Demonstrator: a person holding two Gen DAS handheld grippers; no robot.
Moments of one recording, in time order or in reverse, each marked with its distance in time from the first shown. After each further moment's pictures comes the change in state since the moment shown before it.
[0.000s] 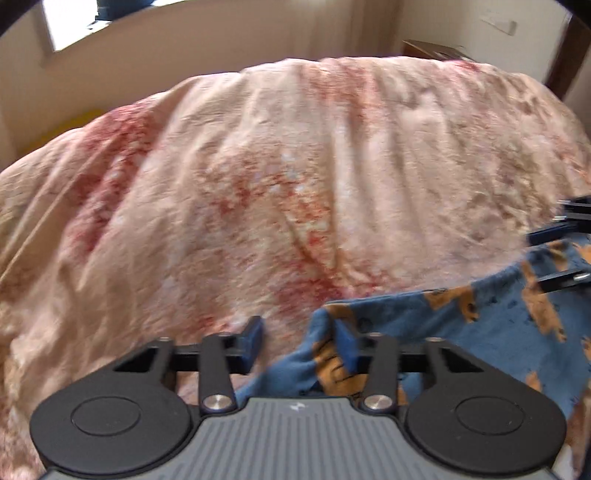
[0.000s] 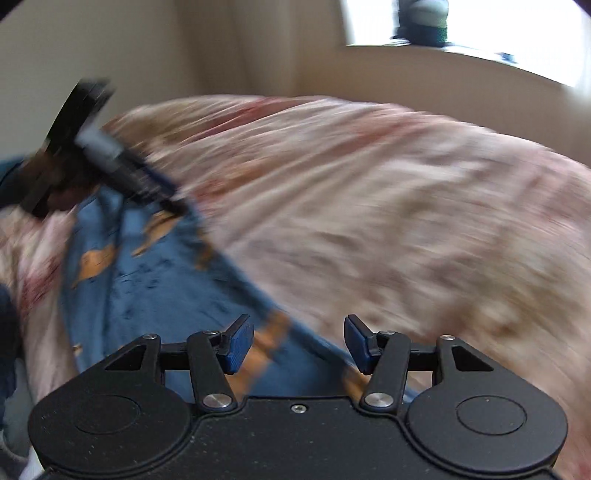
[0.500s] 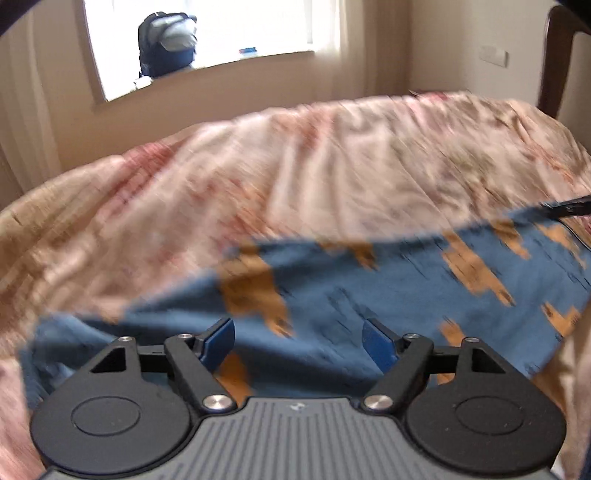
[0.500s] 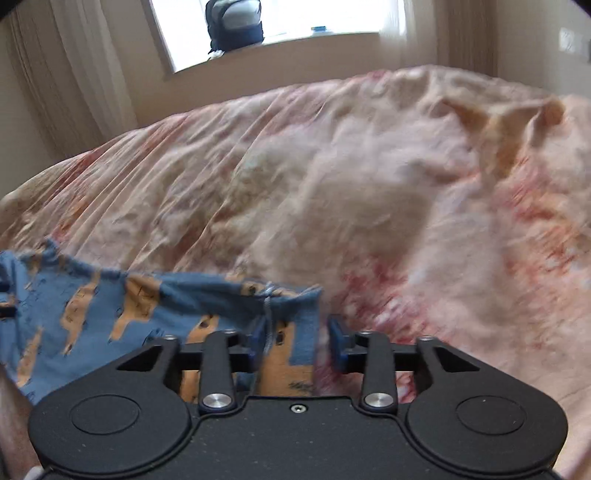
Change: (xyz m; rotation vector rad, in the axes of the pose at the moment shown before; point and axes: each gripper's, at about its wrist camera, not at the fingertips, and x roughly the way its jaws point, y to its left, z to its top) left arm -0.061 -0.104 -0.091 -0.039 -0.254 0.204; right arm -0.122 -0.092 -0.118 0.431 -0.095 -0.404
